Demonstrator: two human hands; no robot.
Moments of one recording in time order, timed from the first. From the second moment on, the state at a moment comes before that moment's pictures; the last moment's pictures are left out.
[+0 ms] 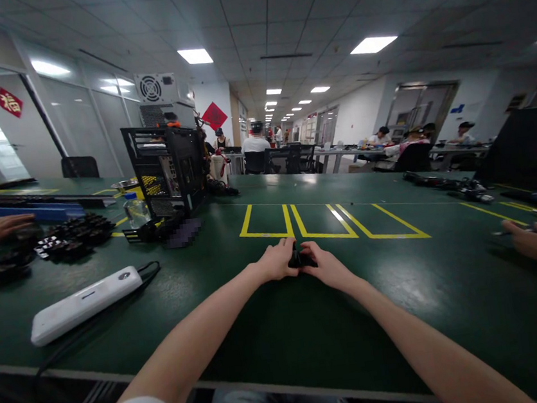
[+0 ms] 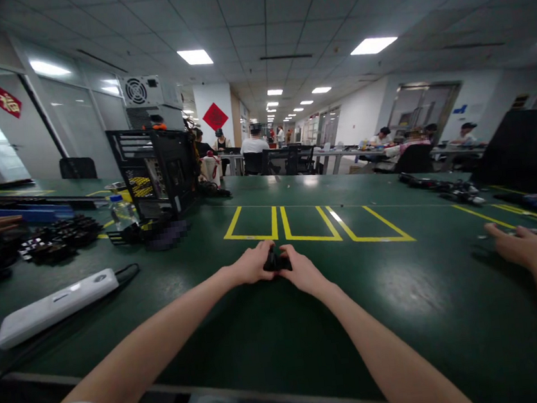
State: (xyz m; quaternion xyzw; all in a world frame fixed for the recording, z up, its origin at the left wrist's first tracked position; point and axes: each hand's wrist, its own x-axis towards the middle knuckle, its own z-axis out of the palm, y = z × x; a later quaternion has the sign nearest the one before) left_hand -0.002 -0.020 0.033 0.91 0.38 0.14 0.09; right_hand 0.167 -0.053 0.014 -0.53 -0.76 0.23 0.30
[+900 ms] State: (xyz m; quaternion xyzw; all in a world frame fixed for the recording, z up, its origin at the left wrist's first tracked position) left_hand -0.233 -0.142 0.004 0.73 0.63 0.27 -0.02; right_hand 0.171 -0.060 0.025 -0.49 -0.73 0.29 0.38
